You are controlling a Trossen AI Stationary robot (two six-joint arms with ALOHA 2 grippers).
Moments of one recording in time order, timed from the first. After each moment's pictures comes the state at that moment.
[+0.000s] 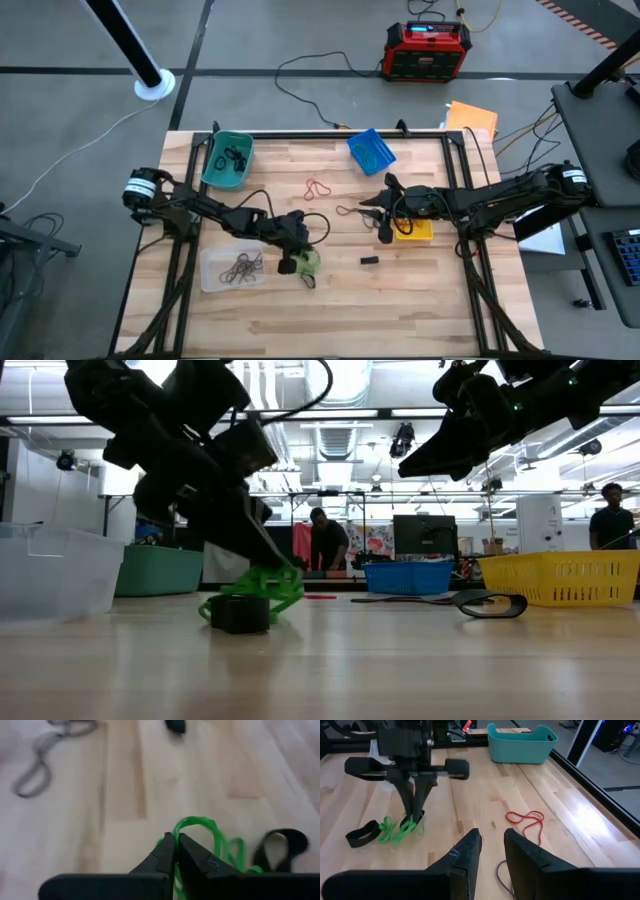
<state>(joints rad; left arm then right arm) -0.13 1.66 0.69 0.25 0.01 -0.04 0.02 1.17 0.52 0.27 0.18 0.05</state>
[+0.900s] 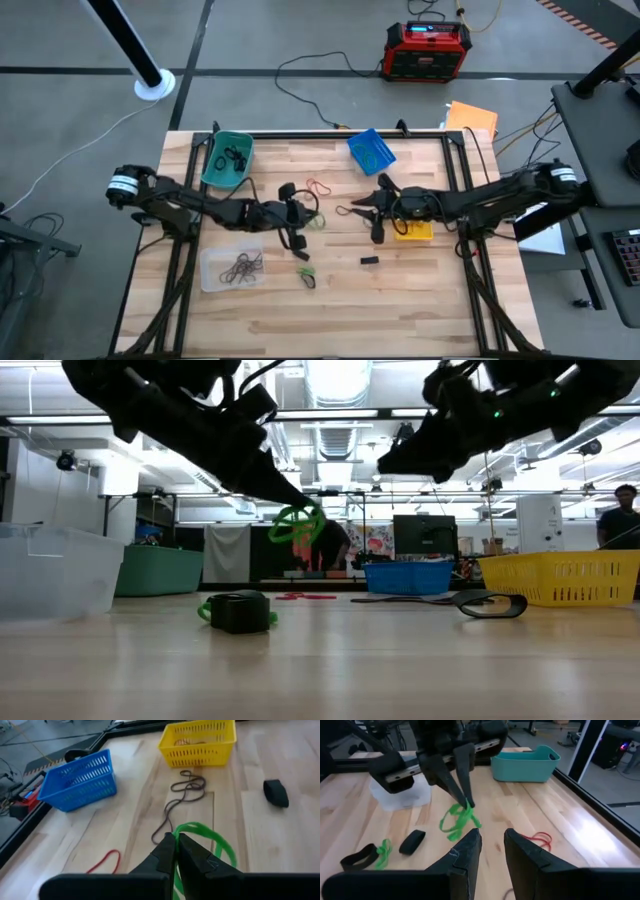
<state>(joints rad) -0.09 1.52 0.69 0.34 -0.37 0.03 0.02 1.29 0.52 0.49 0.18 0.03</state>
